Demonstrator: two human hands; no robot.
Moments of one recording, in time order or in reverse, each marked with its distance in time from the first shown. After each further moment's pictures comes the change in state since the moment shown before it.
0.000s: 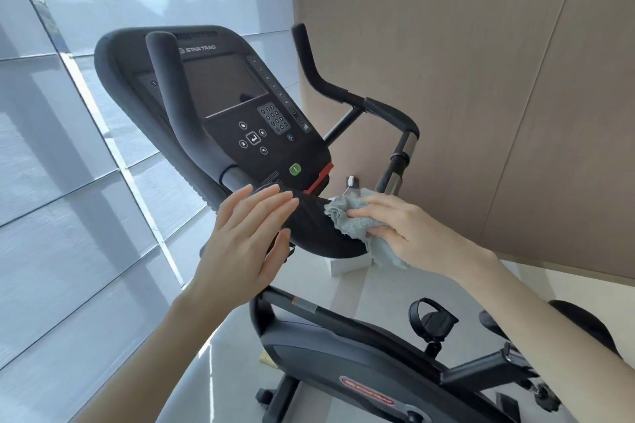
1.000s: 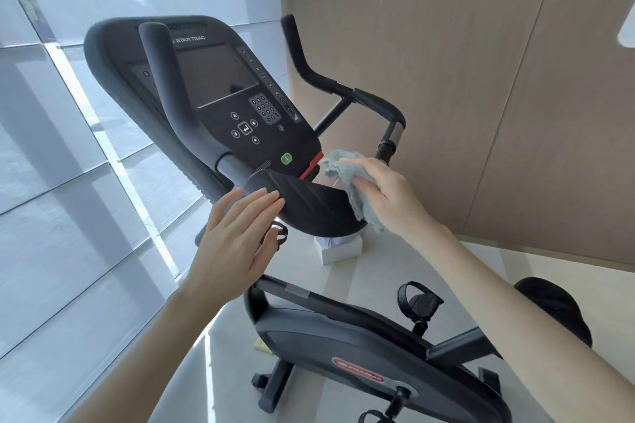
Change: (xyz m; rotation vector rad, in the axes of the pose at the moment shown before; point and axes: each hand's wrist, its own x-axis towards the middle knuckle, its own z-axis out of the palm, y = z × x) left_hand -0.022 0.002 -0.004 0.015 -0.101 -0.015; right_hand 0.015 -0.015 0.006 0.171 0.352 0.040
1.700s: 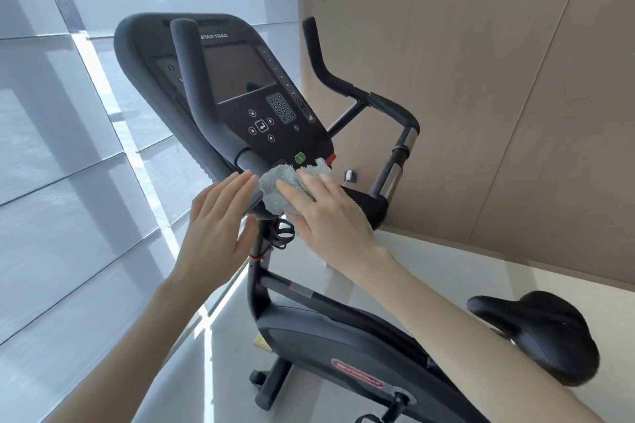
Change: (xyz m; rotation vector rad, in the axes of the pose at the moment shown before) left_hand -0.018 -0.029 -0.008 -0.010 -0.018 -0.260; right_hand -0.001 -0.062 0.078 -0.597 -0.062 -0.222
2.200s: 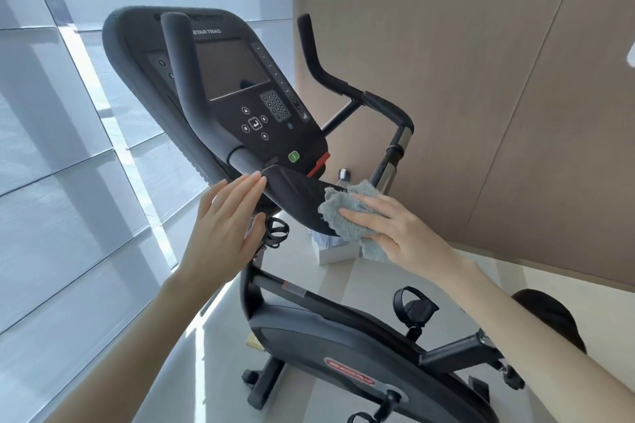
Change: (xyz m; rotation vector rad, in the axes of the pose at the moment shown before) left_hand 0.007 0.012 0.010 0.008 -0.009 0.056; right_hand -0.060 0.087 -0.032 0.267 -0.191 -0.051
